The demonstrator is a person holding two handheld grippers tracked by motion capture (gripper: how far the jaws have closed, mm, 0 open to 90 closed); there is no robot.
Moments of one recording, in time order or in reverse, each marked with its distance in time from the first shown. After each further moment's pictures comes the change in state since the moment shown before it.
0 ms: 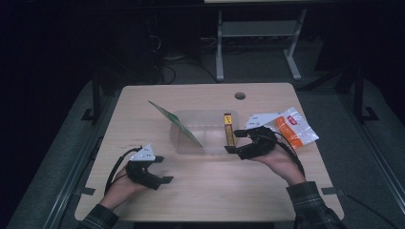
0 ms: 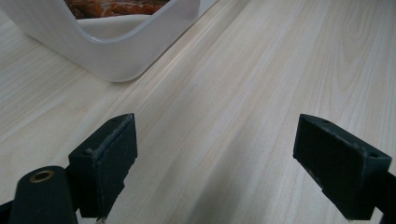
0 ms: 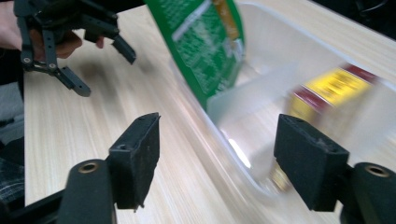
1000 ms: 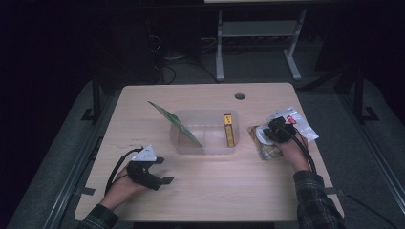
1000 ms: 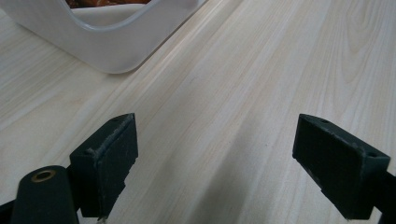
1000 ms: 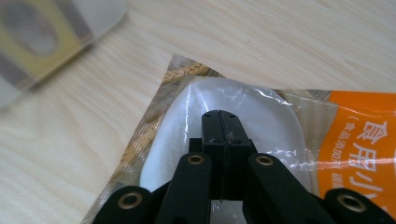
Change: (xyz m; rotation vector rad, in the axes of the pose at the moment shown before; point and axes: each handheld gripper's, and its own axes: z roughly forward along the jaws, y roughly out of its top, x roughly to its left) left arm 0.001 -0.002 0.003 0.029 -0.005 0.004; right arm -0.117 -0.073 0.025 0.240 -0.436 0.153
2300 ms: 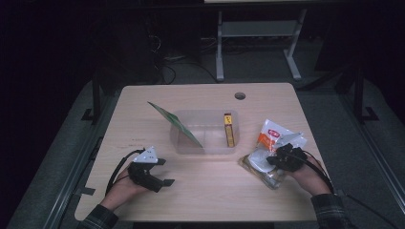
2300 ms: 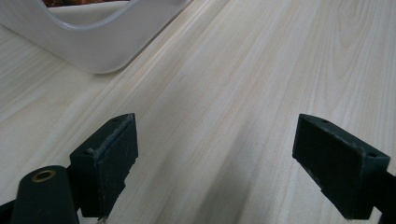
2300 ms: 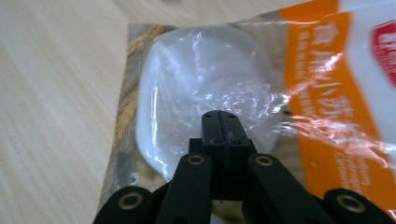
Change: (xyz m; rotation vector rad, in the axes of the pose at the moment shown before) left arm -0.005 0.001 0.003 0.016 -0.023 0.013; right arm 0.047 -0.052 -0.064 0.082 0.222 -0.116
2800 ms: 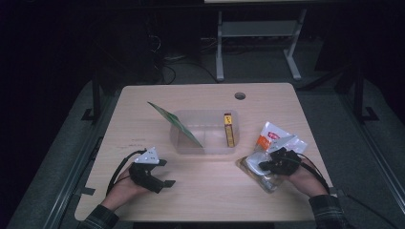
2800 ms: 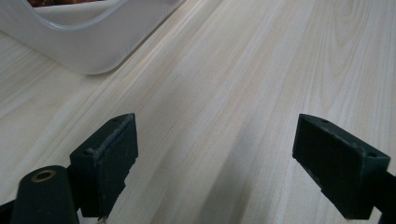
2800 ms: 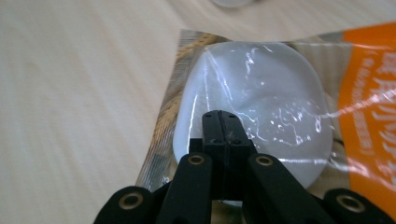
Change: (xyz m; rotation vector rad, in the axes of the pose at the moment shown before) left arm -0.001 0.001 0.002 0.008 -0.009 0.007; right arm 0.018 0.007 0.005 0.008 0.130 -0.068
